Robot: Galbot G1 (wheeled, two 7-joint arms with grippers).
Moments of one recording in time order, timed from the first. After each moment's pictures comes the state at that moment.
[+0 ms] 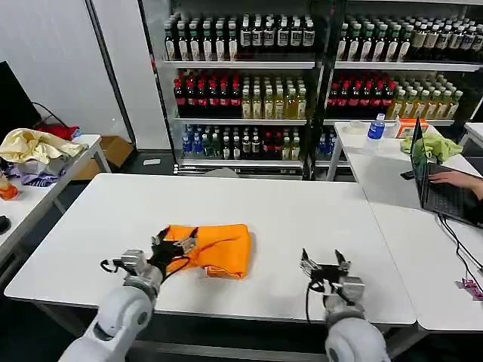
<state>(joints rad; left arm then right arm) 1.09 -1.07 -0.30 -1.89 -0.68 0.39 -0.24 -1.25 1.30 0.29 2.06 0.42 -0.52 0.43</state>
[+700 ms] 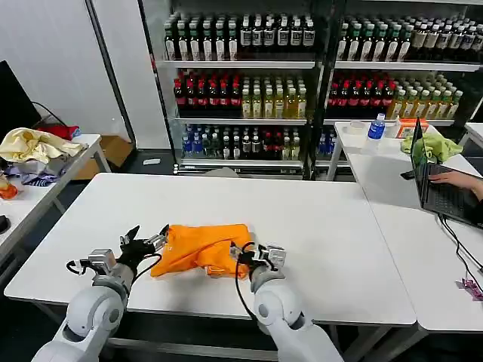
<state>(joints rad) 1.15 -1.02 -0.43 -1.89 -0.71 0.40 -0.22 -0.94 1.49 0.00 1.77 0.73 -0.57 0.59</state>
